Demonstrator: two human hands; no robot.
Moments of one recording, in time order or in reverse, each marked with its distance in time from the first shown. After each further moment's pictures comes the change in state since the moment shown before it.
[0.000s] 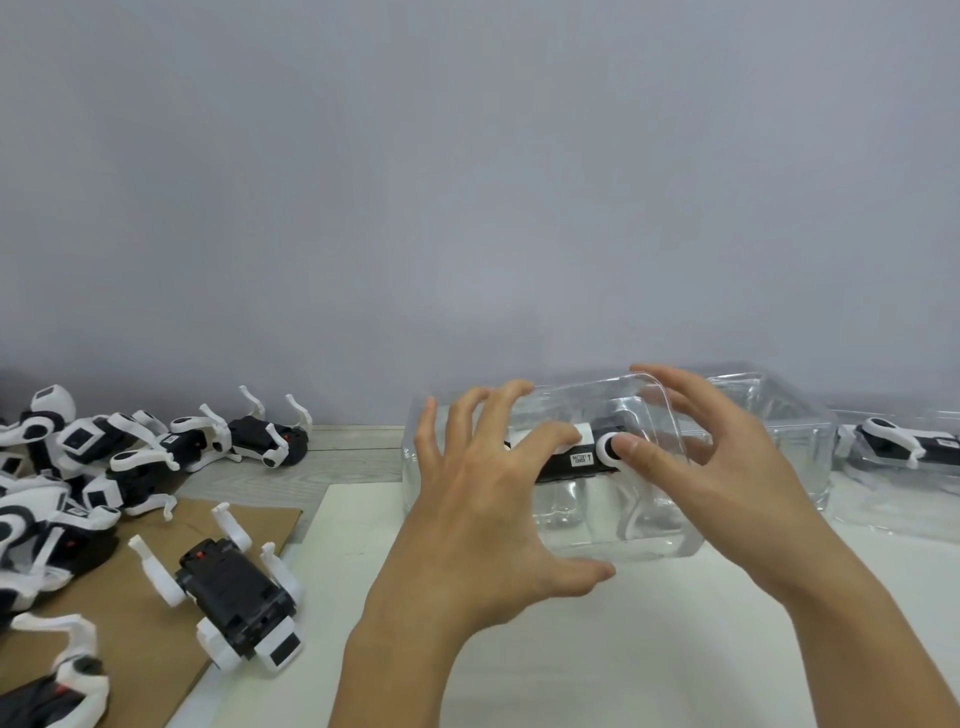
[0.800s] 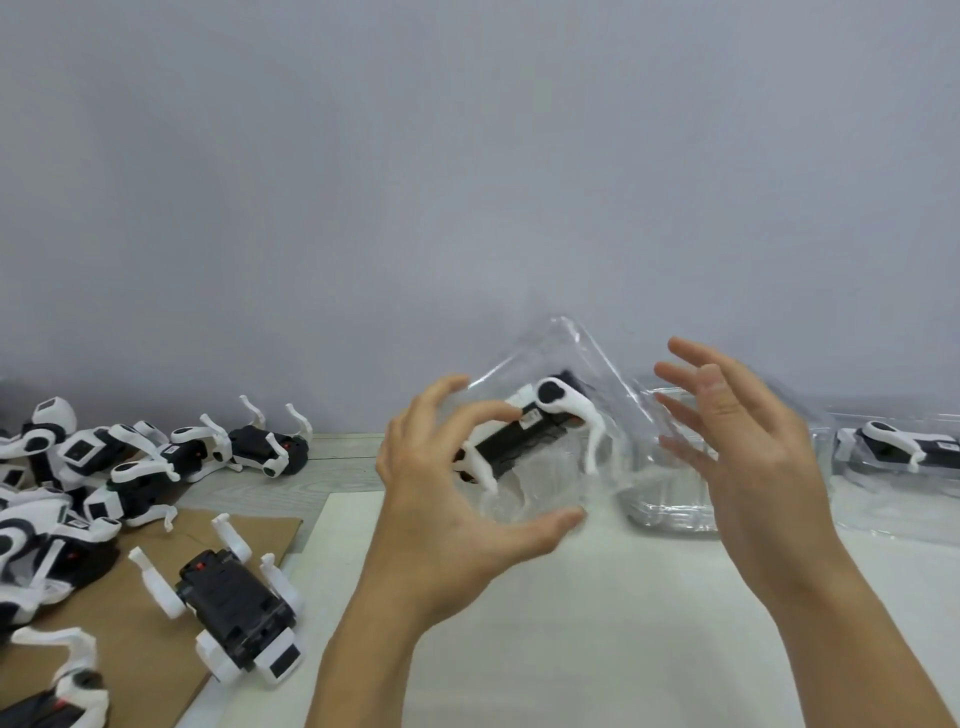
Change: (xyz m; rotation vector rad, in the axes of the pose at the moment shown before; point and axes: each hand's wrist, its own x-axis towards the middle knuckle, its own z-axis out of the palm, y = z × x) left_hand -0.006 -0.016 -0.002 -0.473 0.238 -0.180; right_hand 0.005 0.003 0.002 0.360 0.179 -0.115
